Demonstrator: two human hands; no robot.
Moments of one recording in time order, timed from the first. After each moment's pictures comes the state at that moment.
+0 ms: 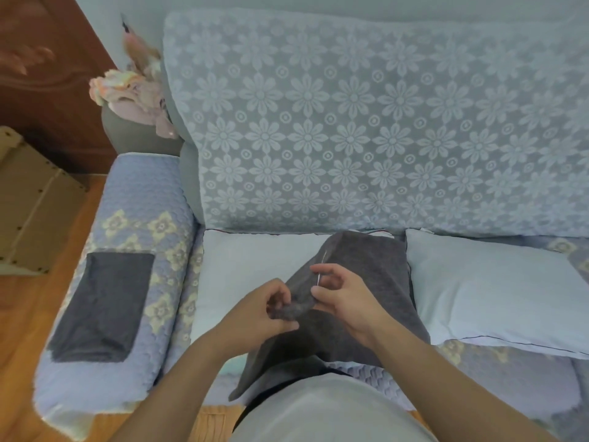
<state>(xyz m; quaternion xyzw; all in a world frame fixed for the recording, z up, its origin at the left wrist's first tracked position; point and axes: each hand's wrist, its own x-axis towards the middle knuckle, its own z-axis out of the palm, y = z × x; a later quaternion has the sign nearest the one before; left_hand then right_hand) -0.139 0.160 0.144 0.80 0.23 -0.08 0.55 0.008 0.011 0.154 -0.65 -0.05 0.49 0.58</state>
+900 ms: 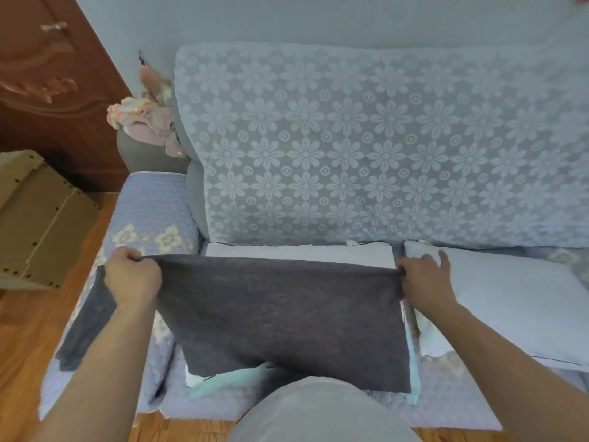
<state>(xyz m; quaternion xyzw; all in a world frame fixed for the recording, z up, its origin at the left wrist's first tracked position) -0.181 0.279 0.185 0.62 0.68 0.26 0.30 0.137 -0.079 0.116 -0.94 -0.32 0.06 -0.03</state>
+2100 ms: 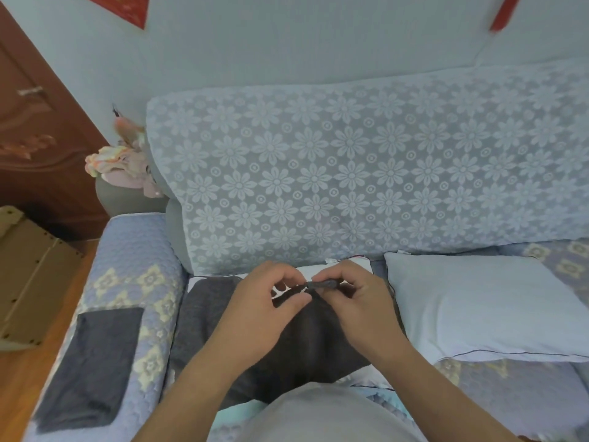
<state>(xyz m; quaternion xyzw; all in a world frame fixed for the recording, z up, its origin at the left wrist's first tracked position) -0.086 0.093 0.280 0.87 0.20 0.12 0.44 0.015 -0.050 0.258 -0.75 -0.25 0.16 0.59</state>
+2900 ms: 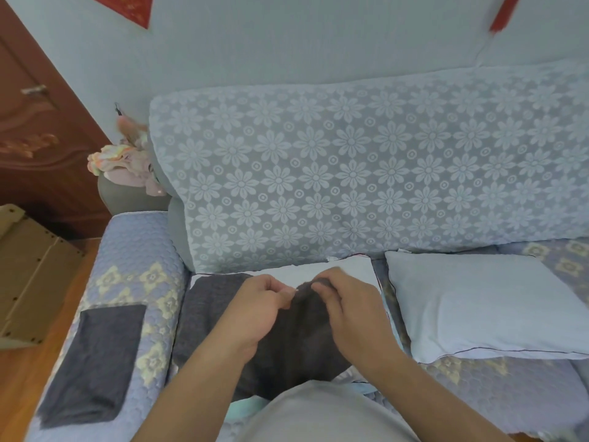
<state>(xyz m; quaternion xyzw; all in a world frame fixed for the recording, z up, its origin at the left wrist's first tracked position) -0.082 0.101 0.253 0.66 0.40 0.02 0.63 -0.003 -0.048 0.252 -0.84 -0.34 0.06 0.41</state>
